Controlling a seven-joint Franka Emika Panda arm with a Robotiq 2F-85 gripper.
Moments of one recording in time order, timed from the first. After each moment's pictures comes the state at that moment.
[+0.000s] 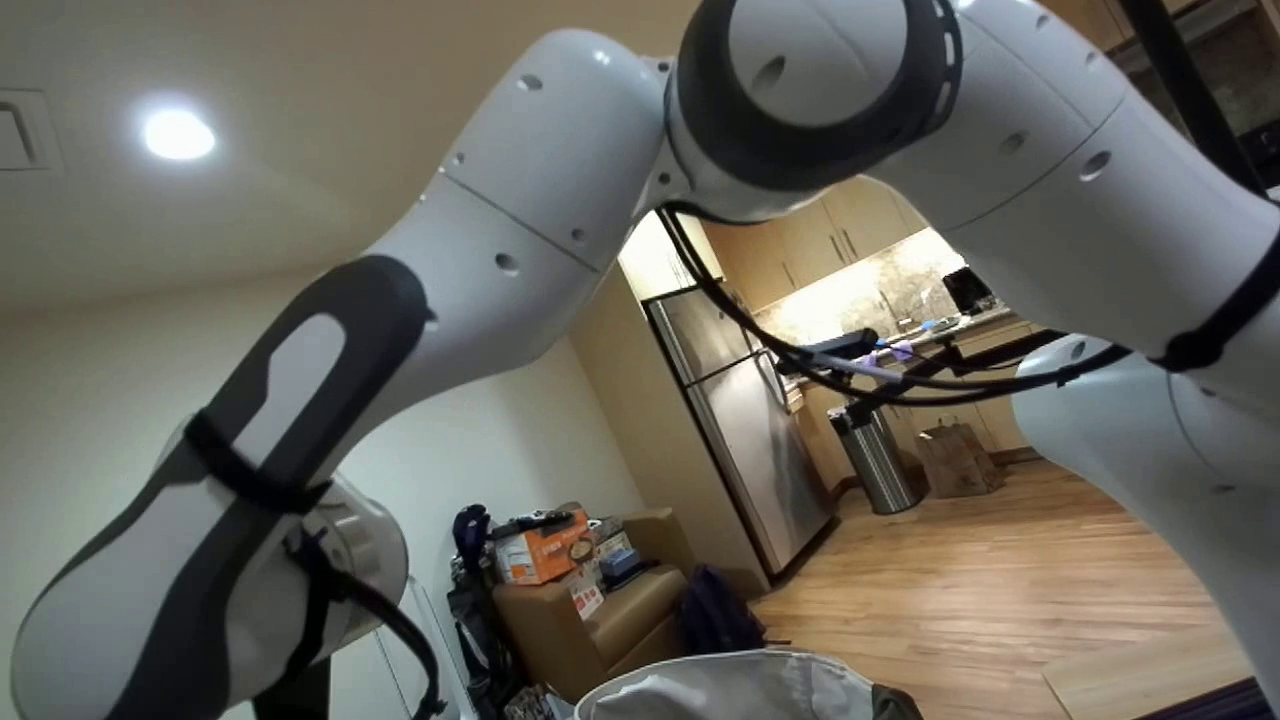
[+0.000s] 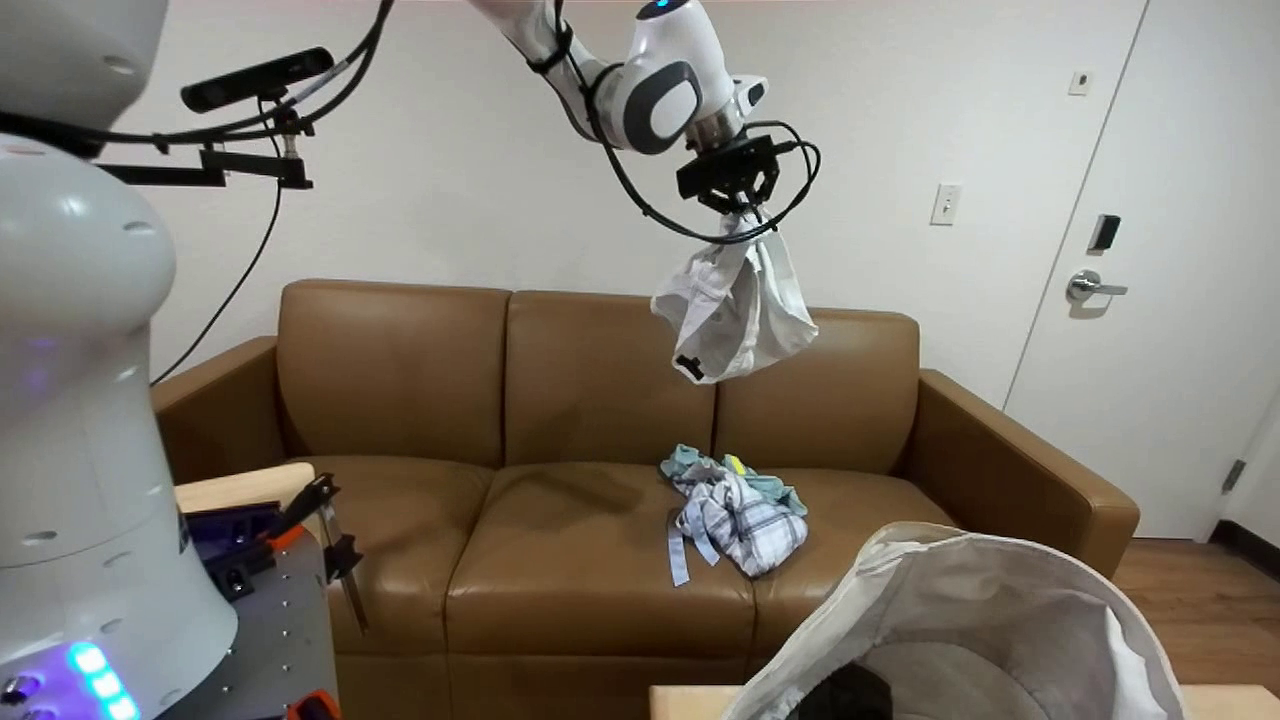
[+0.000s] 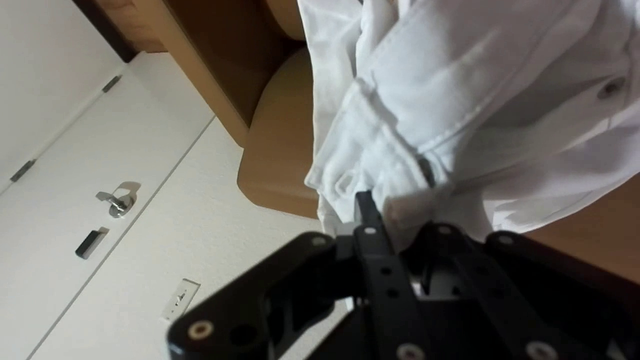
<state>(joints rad) 0.58 0.39 -0.37 -1.76 0.33 2.90 -0.80</state>
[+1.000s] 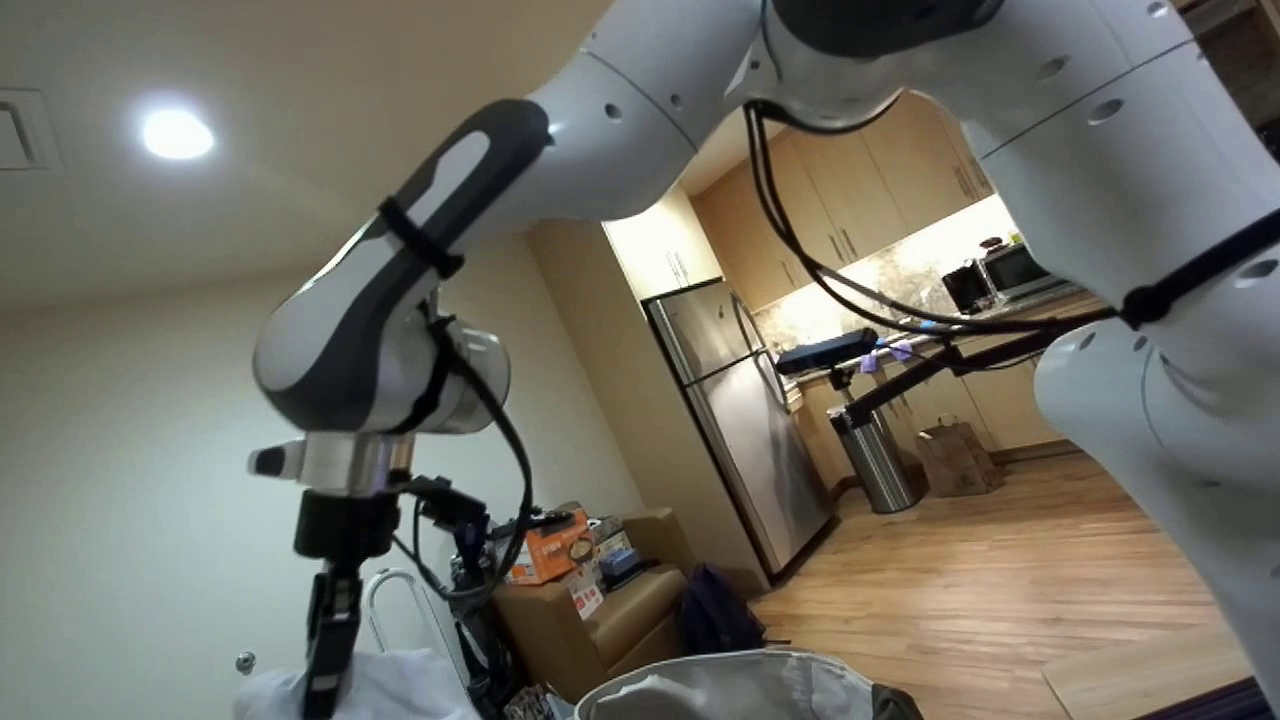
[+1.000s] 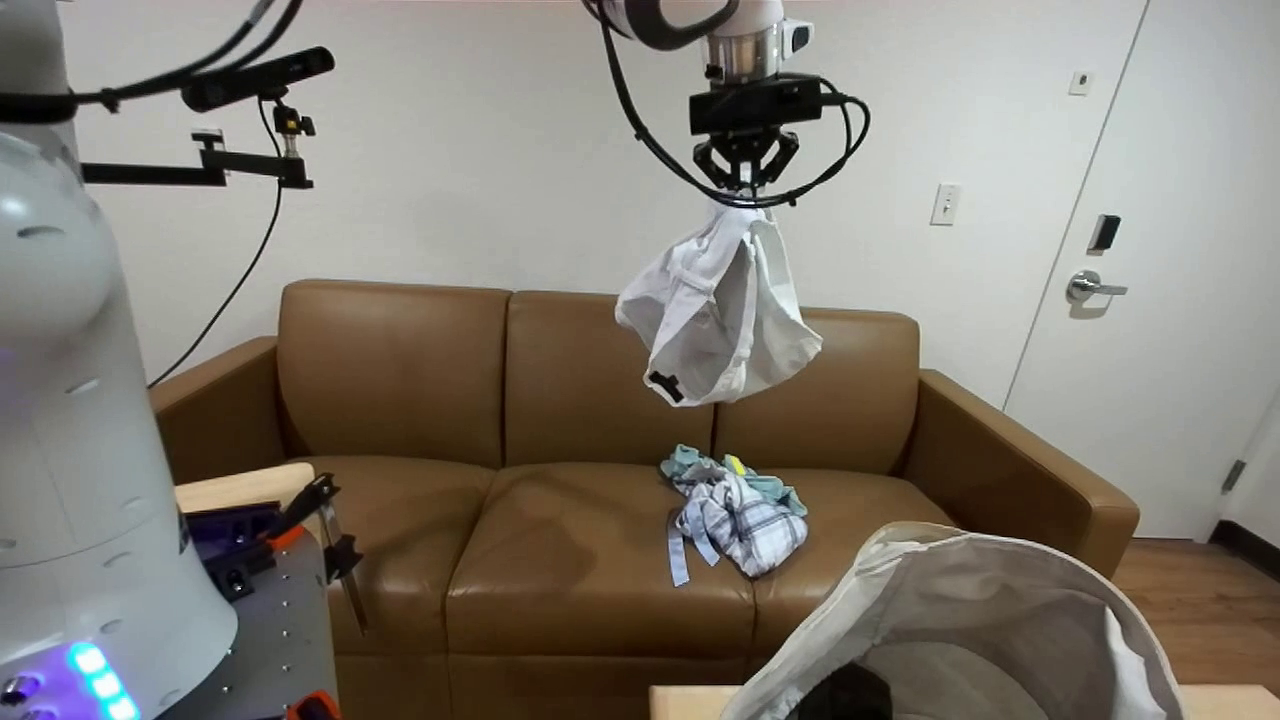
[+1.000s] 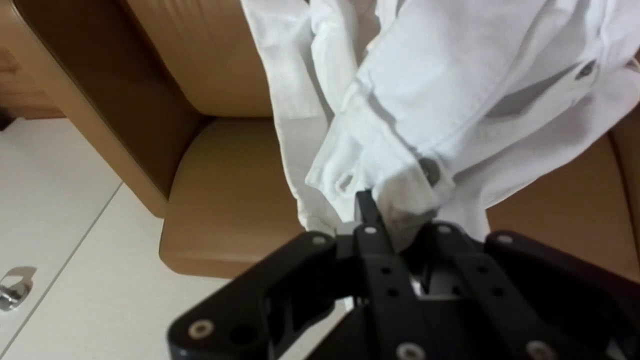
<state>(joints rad) 0.27 0.04 -0.21 -1.95 0.37 2.44 -1.05</state>
